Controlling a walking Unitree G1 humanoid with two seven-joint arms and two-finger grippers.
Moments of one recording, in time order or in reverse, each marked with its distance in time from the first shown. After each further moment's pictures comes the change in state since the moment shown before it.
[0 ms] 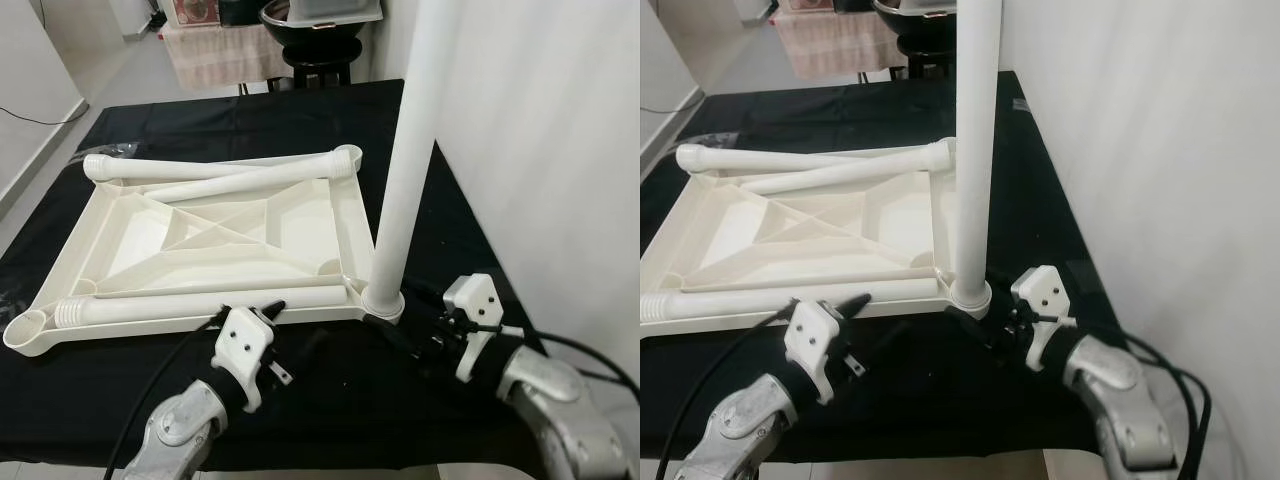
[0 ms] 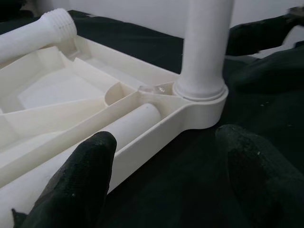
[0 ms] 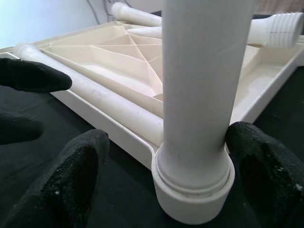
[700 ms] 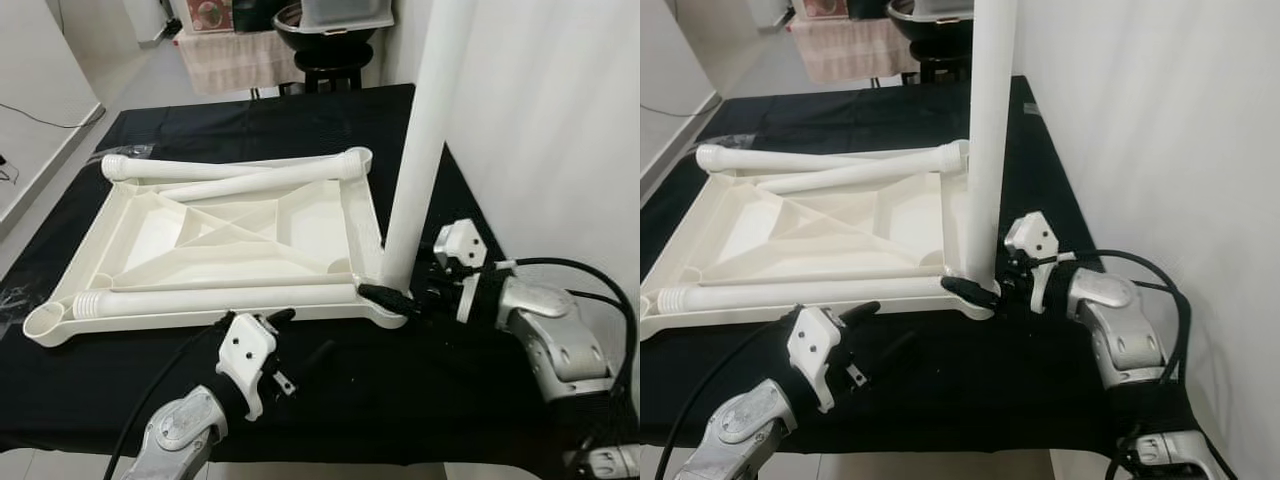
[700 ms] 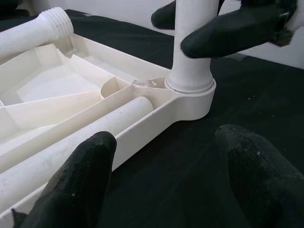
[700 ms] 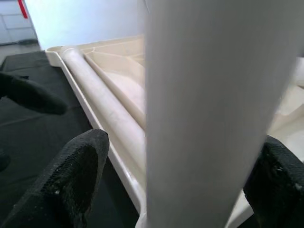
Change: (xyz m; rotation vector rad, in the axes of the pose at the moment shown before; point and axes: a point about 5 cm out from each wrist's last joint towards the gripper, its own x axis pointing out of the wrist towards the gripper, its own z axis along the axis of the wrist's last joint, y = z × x) left arm -0.002 -0.003 -0.002 -0.017 0.008 -0.050; right arm 0.035 -0.047 0.026 -0.072 -0.014 0.209
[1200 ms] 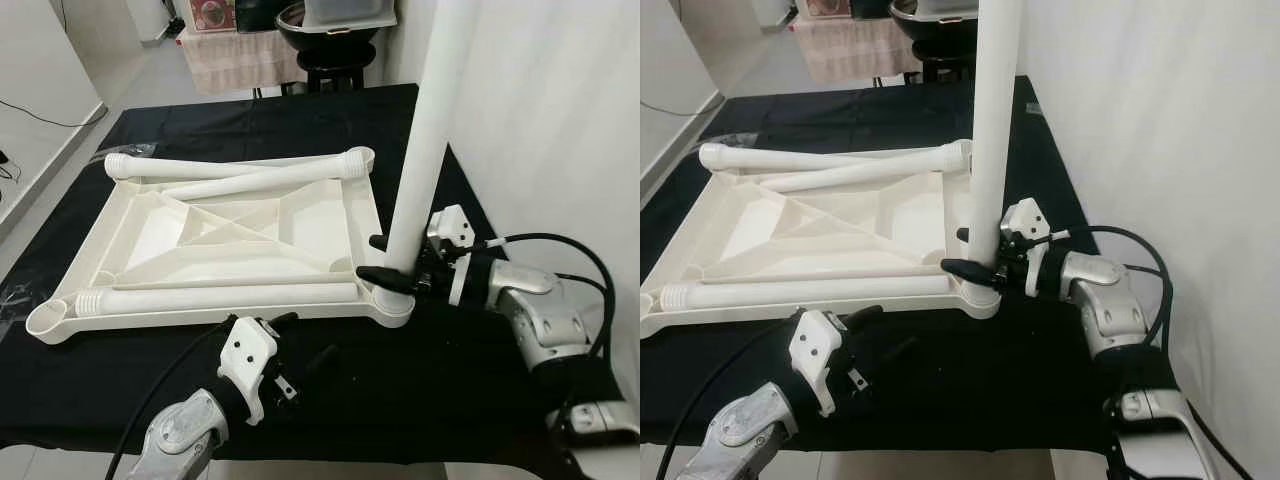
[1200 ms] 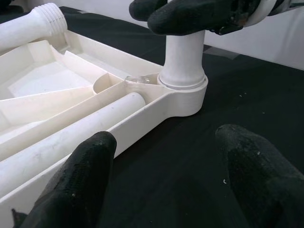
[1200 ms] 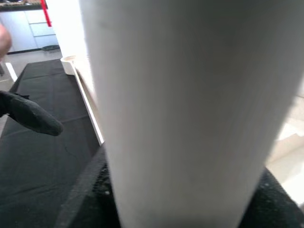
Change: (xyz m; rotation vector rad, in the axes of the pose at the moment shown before) left arm 0.000 -0.003 -0.001 -0.014 0.003 -0.023; right arm 0.009 -0.017 0.006 0.005 -0.018 0.078
